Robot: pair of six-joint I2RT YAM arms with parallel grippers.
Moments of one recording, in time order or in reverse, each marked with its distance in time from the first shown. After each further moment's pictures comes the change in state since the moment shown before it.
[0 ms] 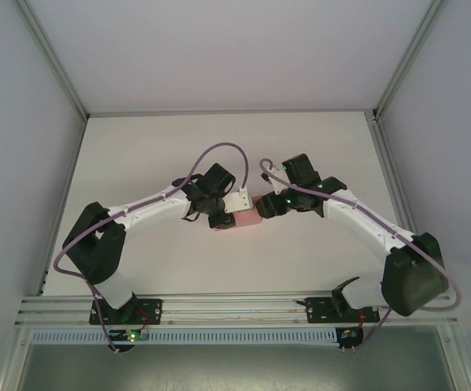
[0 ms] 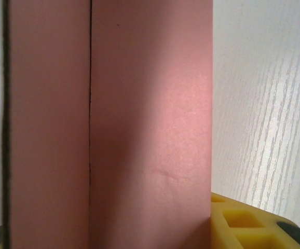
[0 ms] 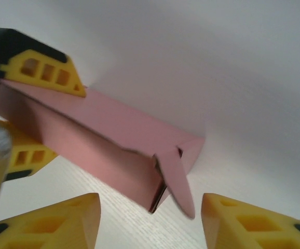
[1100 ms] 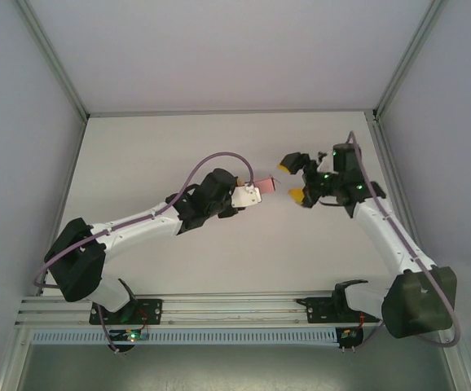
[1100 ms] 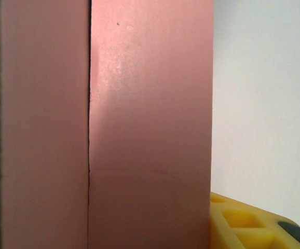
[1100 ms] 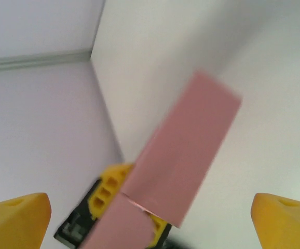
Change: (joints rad) left arm -0.105 -0.158 -0.128 0.407 -0.312 0.089; right arm -0.343 -0.184 -0.023 0.129 -0.323 0.998
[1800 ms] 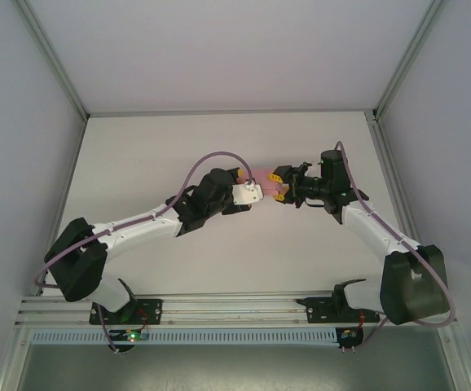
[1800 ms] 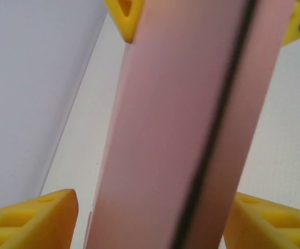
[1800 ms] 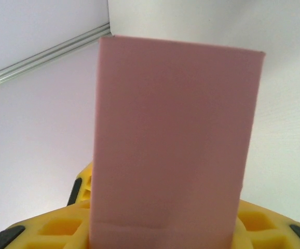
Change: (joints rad) left arm -0.003 0.001 -0.039 0.182 0.002 0.030; right arm 0.068 0.091 -0.201 0.445 -0.205 0.483
